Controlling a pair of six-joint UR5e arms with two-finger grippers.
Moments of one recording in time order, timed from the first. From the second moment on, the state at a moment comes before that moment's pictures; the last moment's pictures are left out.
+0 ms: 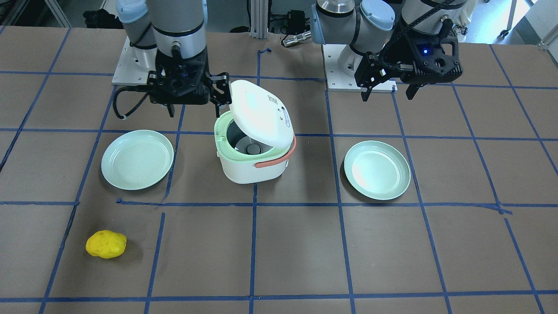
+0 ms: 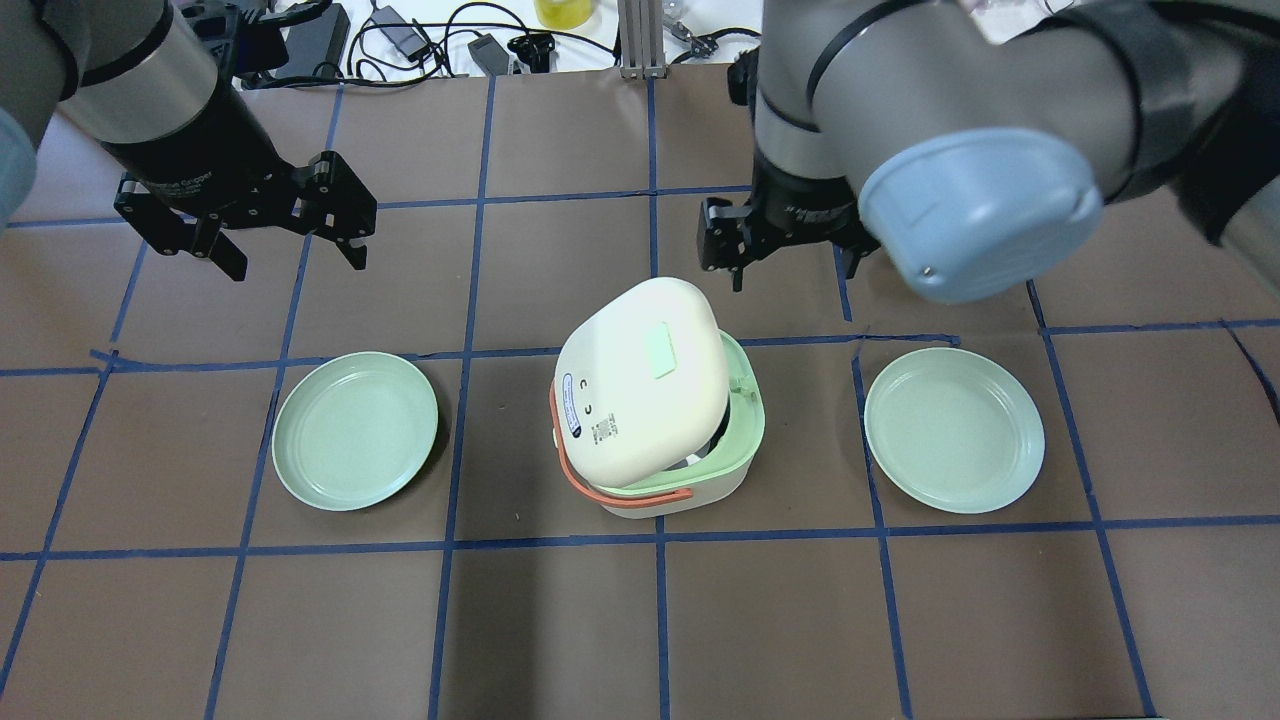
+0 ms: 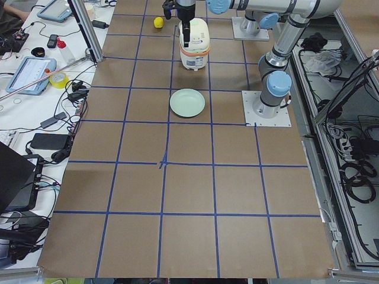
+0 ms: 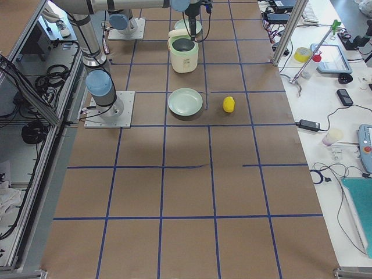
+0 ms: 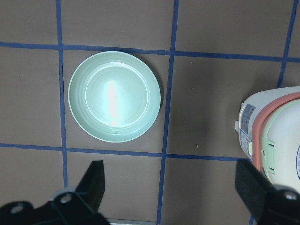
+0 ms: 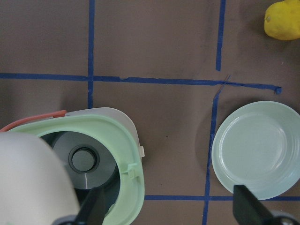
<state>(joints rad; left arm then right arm) -1.55 -1.50 -1.59 -1.62 1.59 -0.05 1.80 -1.52 1.56 -1.64 -1.62 0.18</state>
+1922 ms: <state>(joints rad) -1.55 -1.50 -1.59 -1.62 1.59 -0.05 1.59 -1.53 1.43 -1.55 -1.60 0.02</state>
